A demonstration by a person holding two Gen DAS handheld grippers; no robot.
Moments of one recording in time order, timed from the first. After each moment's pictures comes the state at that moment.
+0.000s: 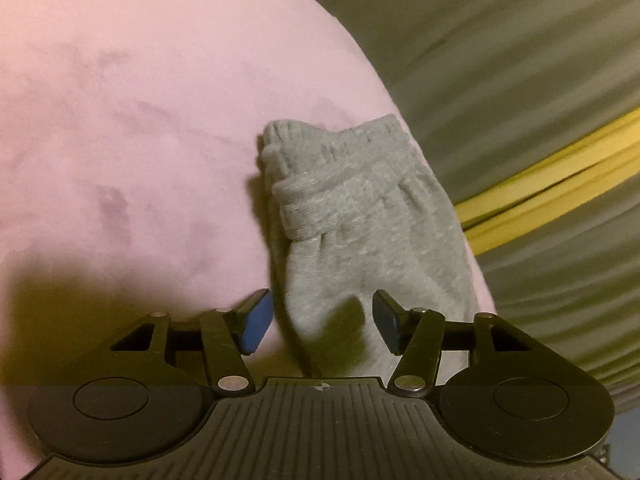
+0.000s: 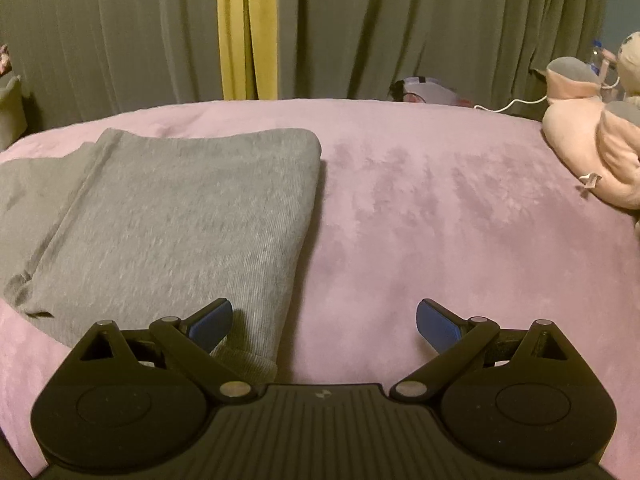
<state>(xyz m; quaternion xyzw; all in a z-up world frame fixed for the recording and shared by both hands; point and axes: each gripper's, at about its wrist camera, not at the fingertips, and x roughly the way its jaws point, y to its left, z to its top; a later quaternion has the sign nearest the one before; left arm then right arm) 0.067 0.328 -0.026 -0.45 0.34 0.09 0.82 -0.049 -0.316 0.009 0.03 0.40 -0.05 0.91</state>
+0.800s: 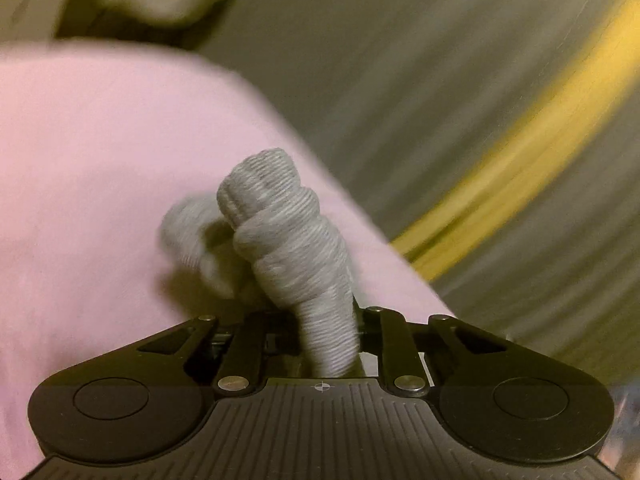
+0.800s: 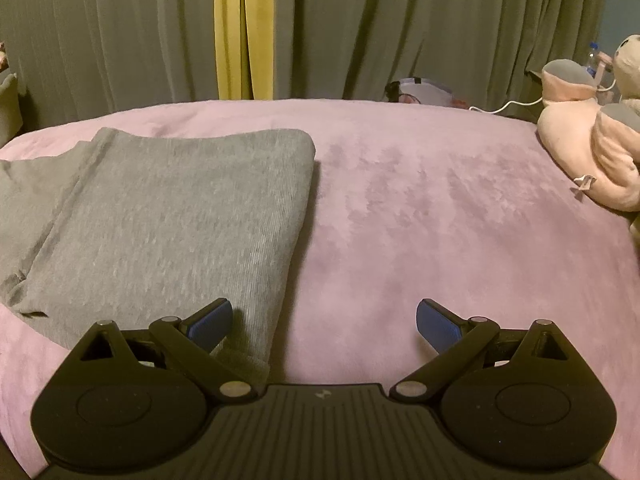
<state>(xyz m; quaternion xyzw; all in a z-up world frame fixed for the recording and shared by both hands) 0.132 0.279 0.038 -0.31 0.26 0.03 0.91 -0.050 -0.318 0.013 0.03 0.39 -0.06 0.92</state>
